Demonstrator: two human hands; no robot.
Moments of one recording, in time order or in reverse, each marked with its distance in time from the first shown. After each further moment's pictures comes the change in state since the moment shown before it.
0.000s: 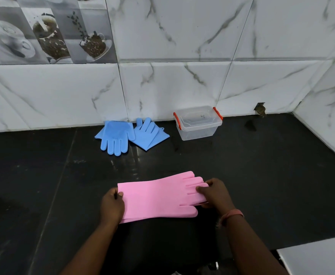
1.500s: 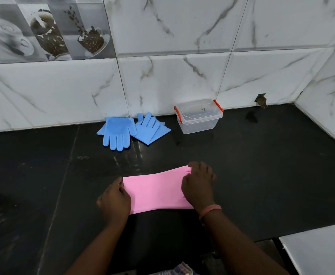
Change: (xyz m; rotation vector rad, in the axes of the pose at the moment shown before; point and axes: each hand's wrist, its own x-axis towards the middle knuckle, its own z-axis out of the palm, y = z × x) left_hand -0.027 0.013 -0.008 0.432 0.207 0.198; right_hand -0.026 -0.012 0.063 -0.695 0.373 -0.490
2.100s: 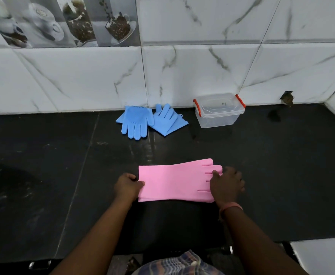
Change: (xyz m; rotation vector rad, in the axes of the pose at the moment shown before) left_hand 0.019 -0.010 -0.013 -0.315 -0.296 -0.353; right_hand 0.001 0.025 0.004 0.155 -0.013 0.488
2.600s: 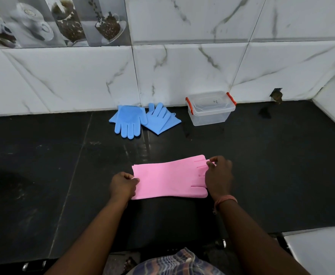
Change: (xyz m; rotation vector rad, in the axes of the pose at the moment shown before) left_hand -0.005 -0.001 0.008 -0.126 -0.014 -0.009; right_hand 0.002 -0.006 -0.016 0.253 0.003 -0.155
